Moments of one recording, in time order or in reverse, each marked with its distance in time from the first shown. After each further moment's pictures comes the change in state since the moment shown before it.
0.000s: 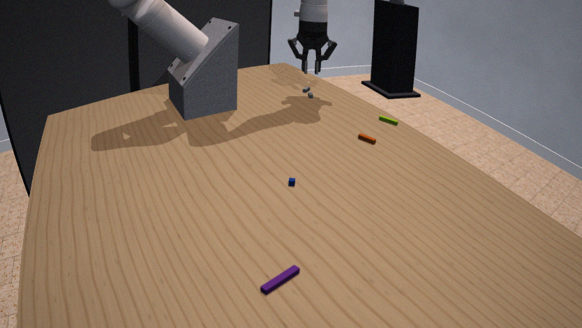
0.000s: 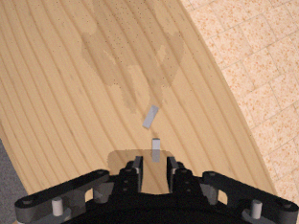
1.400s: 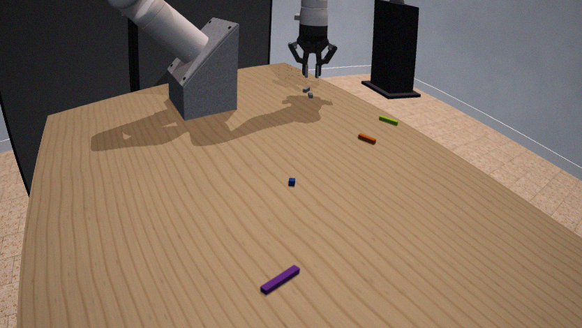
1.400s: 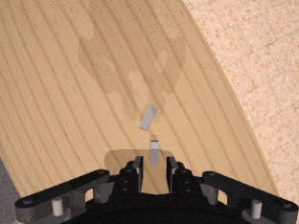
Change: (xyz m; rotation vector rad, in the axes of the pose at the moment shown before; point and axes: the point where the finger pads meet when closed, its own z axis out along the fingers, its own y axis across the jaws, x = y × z) arm 0.001 0.002 0.012 -0.006 0.000 0.001
